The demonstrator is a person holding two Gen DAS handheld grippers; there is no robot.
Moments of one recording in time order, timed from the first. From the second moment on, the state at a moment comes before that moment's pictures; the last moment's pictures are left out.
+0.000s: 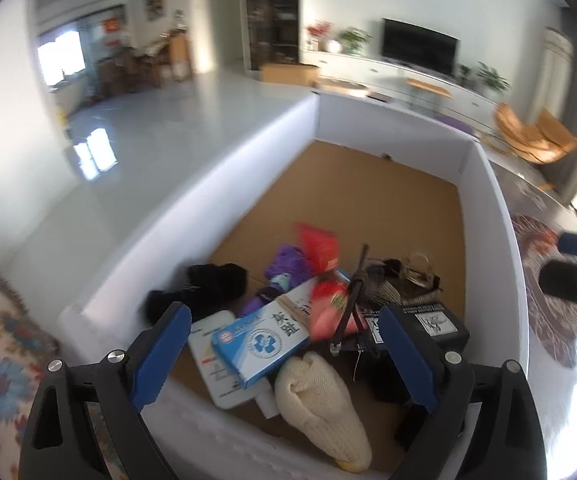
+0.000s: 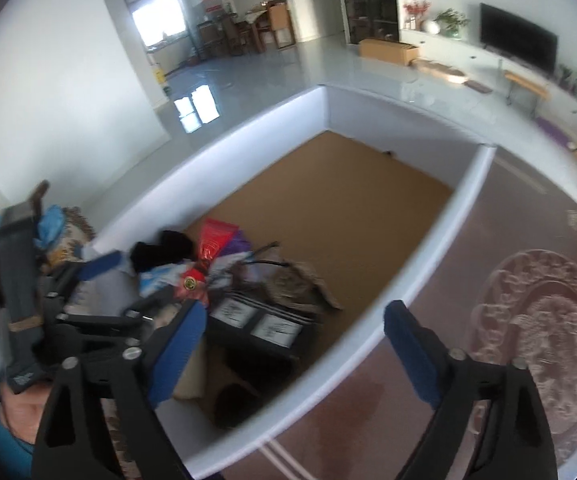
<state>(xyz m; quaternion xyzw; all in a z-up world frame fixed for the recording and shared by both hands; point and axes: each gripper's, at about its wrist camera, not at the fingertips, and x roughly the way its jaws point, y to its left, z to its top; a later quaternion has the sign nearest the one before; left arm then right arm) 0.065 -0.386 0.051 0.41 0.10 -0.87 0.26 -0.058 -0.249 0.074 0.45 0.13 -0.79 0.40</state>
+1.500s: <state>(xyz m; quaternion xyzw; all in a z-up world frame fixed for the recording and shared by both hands) 0.143 -0.374 0.120 0.38 0.16 -0.83 0.38 -0.024 -0.273 0.113 0.48 0.18 -0.76 0.40</state>
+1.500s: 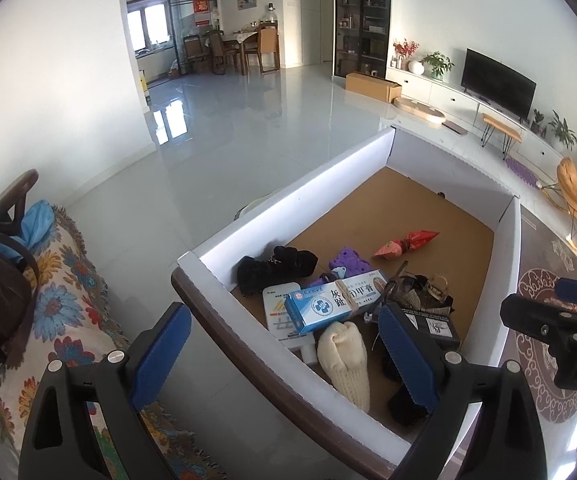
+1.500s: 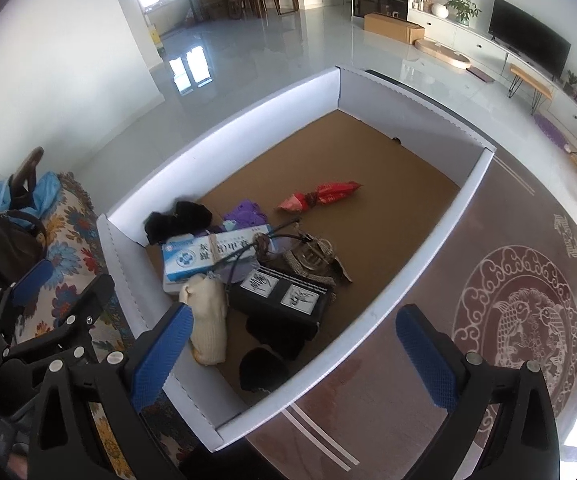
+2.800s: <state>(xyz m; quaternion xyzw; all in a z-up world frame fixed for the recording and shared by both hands) 0.141 -0.382 0.114 0.39 0.17 -0.82 0.39 -0.021 -0.277 0.099 0.49 0.19 -0.75 0.40</state>
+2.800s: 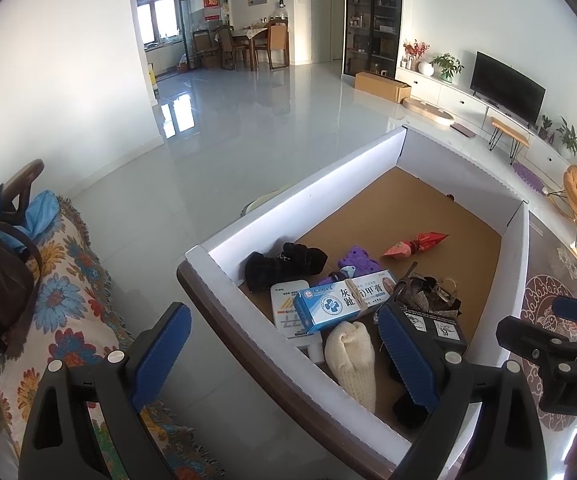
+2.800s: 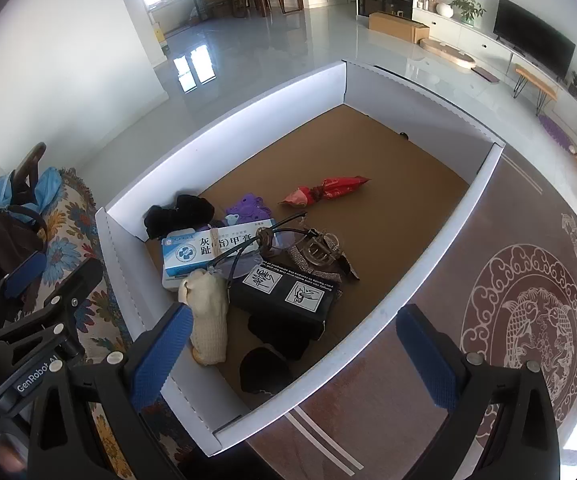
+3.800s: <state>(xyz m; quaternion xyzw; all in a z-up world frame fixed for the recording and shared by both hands) 0.145 -0.379 0.114 0.38 0.17 -0.82 0.40 -0.016 -0.281 0.097 0.49 0.19 -0.75 0.41</state>
